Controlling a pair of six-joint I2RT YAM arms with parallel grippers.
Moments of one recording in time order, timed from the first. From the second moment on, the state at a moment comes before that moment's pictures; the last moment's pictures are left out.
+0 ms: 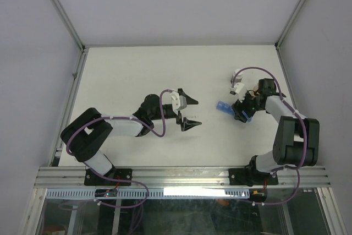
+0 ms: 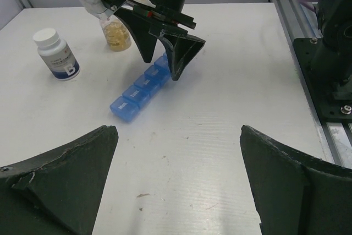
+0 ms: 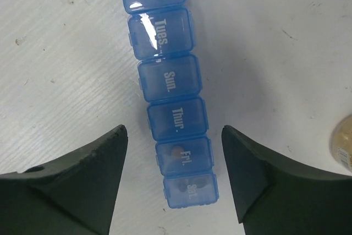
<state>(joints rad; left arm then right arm) -0.80 1.61 0.64 1.00 0.65 0.08 -0.10 1.45 0.80 -0.56 -0.54 -0.97</state>
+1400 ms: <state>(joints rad) -0.93 1.63 0.58 1.07 0.64 0.21 0.19 1.34 0.71 -0.76 -0.63 -1.41</state>
